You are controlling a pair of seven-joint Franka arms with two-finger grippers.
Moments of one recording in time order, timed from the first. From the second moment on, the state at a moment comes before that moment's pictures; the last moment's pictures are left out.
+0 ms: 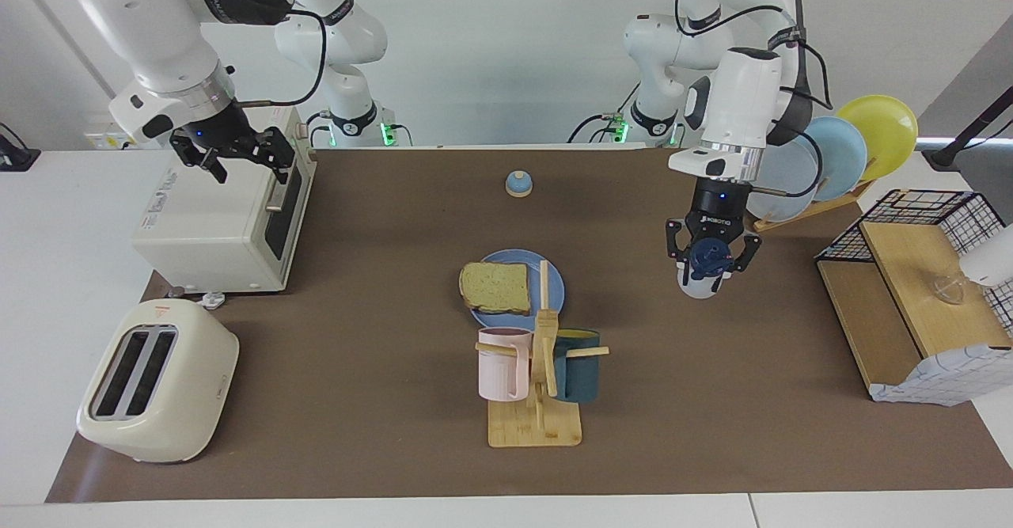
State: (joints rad) left arm -0.36 -0.01 0.08 -2.22 0.00 2.93 0.18; right arm -0.02 0.00 0.02 -1.62 -0.01 1.53 0.04
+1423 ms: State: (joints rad) left arm -0.38 0.35 0.07 -2.32 0.00 3.49 -0.12; right arm -0.02 0.00 0.02 -1.62 -0.01 1.53 0.04
